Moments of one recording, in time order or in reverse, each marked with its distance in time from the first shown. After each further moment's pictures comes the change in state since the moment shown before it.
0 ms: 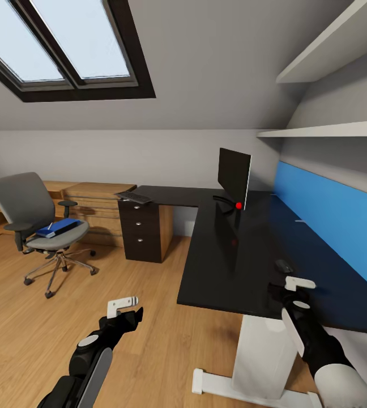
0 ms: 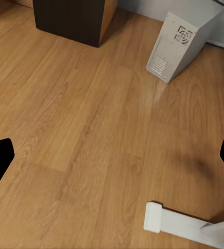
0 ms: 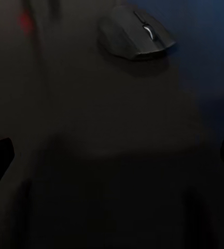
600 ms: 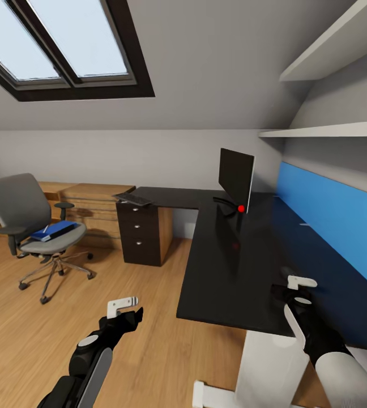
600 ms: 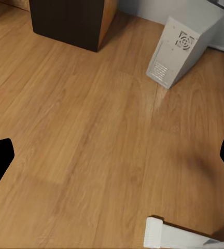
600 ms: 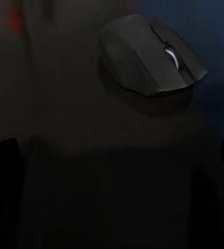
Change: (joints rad) left arm 0.000 0.000 0.001 0.001 0.000 0.000 -0.002; right arm -0.065 -0.028 0.000 0.120 0.006 0.000 0.008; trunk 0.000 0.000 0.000
